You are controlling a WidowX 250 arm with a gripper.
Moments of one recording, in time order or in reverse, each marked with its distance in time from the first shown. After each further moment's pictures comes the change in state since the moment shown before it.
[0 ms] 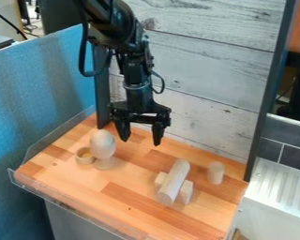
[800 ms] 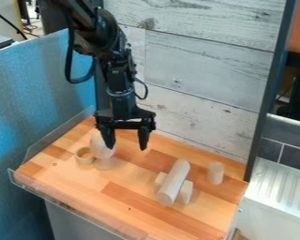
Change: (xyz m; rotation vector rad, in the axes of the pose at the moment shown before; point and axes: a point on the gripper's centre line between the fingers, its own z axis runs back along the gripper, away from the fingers) arm -0.007 0.029 -0.013 0.012 0.032 0.137
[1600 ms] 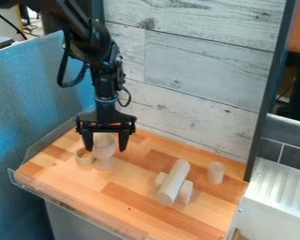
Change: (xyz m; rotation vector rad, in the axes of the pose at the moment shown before) arm 0.012 0.040 -0.017 0.162 -0.031 0.213
